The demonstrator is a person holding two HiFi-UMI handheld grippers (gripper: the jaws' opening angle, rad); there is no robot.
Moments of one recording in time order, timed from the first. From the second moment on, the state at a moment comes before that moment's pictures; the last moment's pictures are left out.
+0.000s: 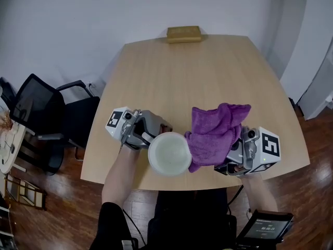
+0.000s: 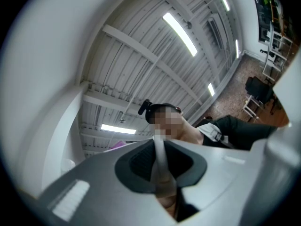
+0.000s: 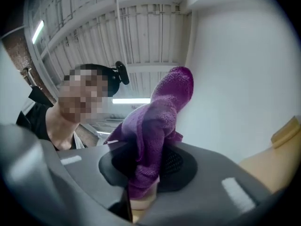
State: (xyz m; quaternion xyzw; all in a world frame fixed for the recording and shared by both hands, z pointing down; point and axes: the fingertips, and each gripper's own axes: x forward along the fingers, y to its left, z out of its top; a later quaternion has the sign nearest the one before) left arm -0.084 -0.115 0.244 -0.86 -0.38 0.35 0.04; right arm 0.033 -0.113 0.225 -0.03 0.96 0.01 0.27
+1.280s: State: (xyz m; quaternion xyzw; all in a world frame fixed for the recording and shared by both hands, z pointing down) left arm -0.083 -0.143 0.244 -0.84 -0.36 0.40 -0.04; right arm 0.053 -0.152 0.262 -0.06 0.95 -0.14 0.28
